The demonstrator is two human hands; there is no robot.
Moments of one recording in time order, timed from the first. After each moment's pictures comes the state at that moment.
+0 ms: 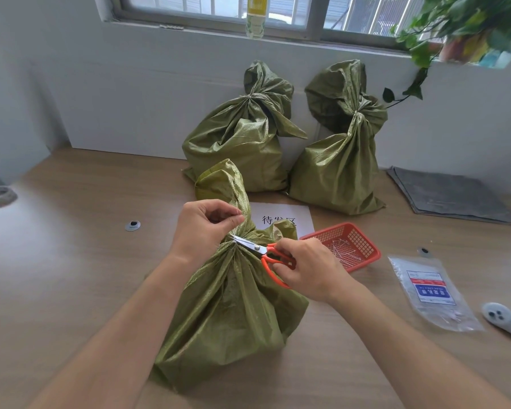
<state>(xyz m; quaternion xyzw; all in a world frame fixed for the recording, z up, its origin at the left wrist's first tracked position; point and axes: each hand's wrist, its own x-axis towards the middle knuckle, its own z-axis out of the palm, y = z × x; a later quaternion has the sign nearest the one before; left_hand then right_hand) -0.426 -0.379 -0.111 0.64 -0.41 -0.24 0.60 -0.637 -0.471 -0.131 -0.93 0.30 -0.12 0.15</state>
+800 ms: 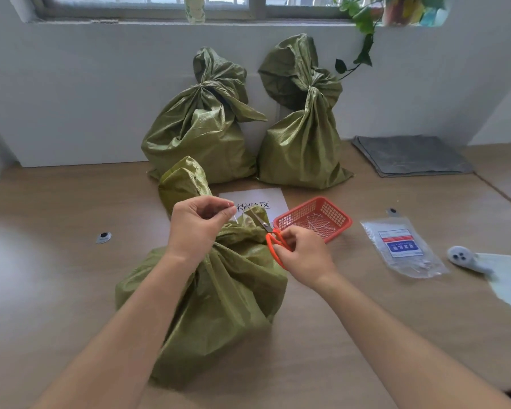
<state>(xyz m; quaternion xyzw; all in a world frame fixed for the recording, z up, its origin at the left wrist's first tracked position) -0.475 -0.399 -0.114 0.63 -0.42 -0.26 0.59 -0.680 -0.467 -0.158 -0.75 0.51 -0.24 0.34</state>
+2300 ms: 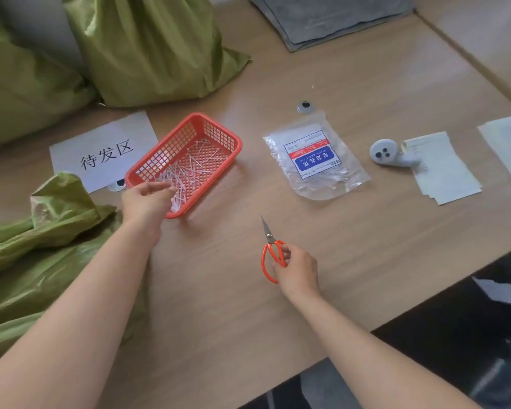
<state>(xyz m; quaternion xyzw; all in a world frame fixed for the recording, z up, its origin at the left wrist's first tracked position) -0.681 -0.647 -0.318 0.79 -0.19 -0.40 0.42 -0.938 -0.555 -0.410 -0.48 0.76 -0.16 0.42</state>
